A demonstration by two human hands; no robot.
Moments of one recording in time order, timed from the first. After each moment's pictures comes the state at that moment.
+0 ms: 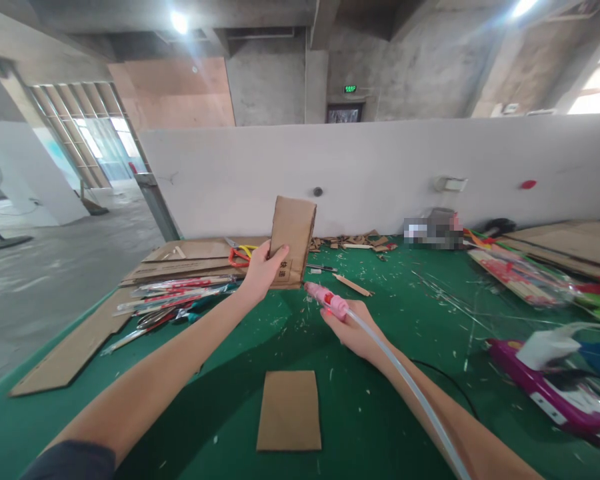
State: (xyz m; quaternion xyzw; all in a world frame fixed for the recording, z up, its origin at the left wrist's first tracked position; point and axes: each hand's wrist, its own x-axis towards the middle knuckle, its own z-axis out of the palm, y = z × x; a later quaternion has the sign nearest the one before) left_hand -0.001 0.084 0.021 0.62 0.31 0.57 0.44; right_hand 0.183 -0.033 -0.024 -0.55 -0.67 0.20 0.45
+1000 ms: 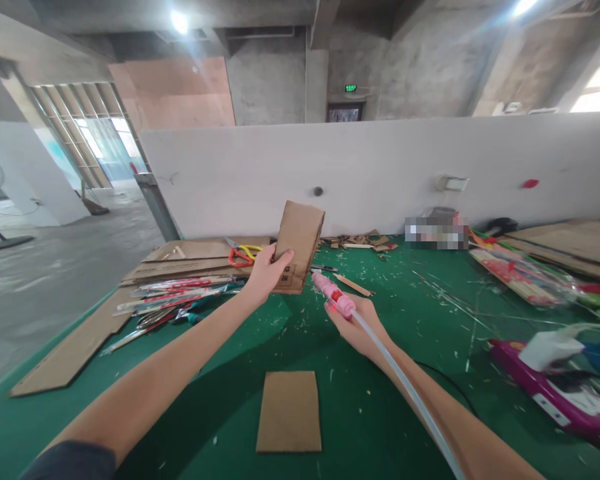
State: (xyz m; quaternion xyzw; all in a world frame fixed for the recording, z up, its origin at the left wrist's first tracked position) left_hand 0.002 0.077 0.021 0.64 0.31 0.55 0.44; right_hand 0.184 -0.032 -0.023 -0.55 -0.68 0.15 0.47
